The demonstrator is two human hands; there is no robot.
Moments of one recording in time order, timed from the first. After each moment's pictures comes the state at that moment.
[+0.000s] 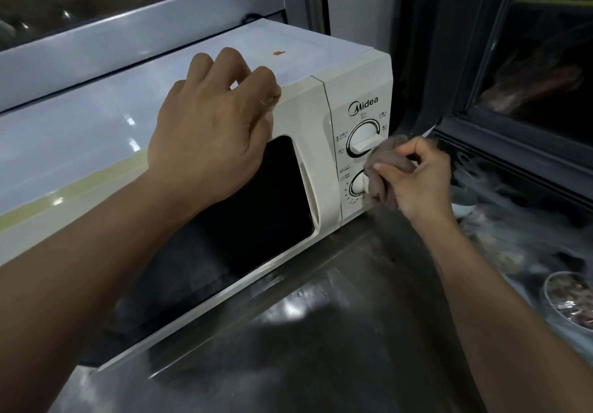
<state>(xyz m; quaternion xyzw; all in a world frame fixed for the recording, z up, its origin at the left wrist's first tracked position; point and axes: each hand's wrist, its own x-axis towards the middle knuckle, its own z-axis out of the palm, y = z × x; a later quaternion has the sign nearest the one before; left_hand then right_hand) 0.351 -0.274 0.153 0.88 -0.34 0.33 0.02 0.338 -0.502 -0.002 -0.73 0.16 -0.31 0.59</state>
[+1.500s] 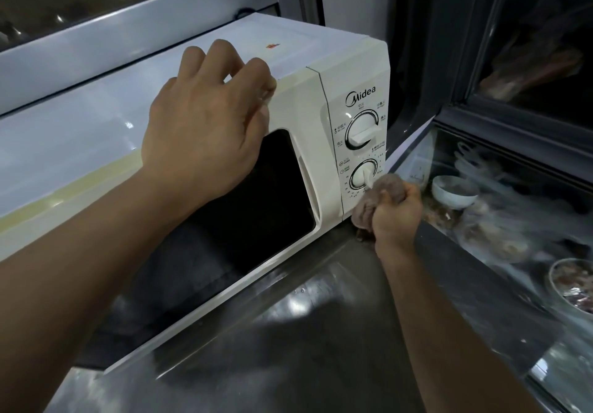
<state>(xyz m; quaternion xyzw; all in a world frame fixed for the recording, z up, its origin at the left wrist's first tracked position) 0.351 -0.274 0.152 0.88 -0.34 0.34 0.02 0.323 -0.443 -0.035 -0.54 0.29 -0.36 0.70</state>
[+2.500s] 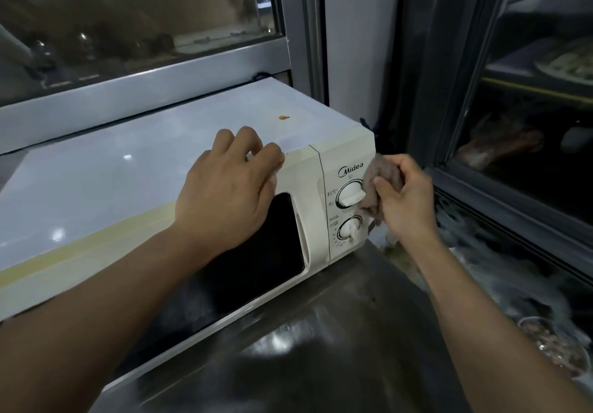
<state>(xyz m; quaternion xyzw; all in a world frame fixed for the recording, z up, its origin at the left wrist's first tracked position) 0.347 -0.275 0.158 0.90 -0.33 0.29 0.01 0.335 -0.507 0.066 -0.75 0.11 -0.33 0.57</state>
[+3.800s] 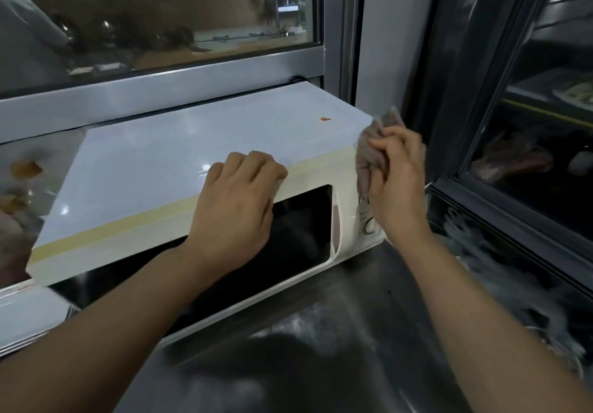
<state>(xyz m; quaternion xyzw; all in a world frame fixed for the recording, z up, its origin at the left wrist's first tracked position) 0.308 -0.217 0.156 0.92 -0.31 0.25 0.07 0.315 -0.433 0.126 -0.81 0.02 -0.44 0.38</state>
